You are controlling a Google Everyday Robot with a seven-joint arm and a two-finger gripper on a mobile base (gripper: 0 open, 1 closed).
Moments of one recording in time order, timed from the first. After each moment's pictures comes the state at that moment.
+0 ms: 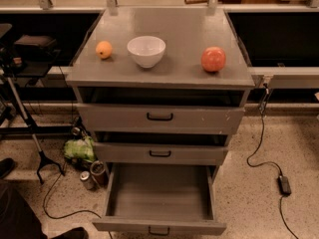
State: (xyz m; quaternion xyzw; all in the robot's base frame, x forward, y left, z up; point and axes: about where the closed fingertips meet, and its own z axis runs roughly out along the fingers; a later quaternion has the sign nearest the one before) arm 0.543 -0.036 1.172 -0.60 0.66 0.01 0.44
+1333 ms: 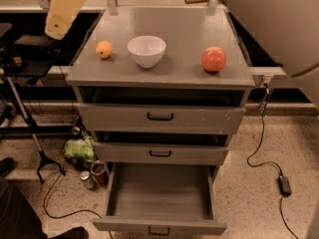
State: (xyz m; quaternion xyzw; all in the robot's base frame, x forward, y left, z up) arm 0.594 0.175 1.083 -0.65 0.64 0.07 0.42
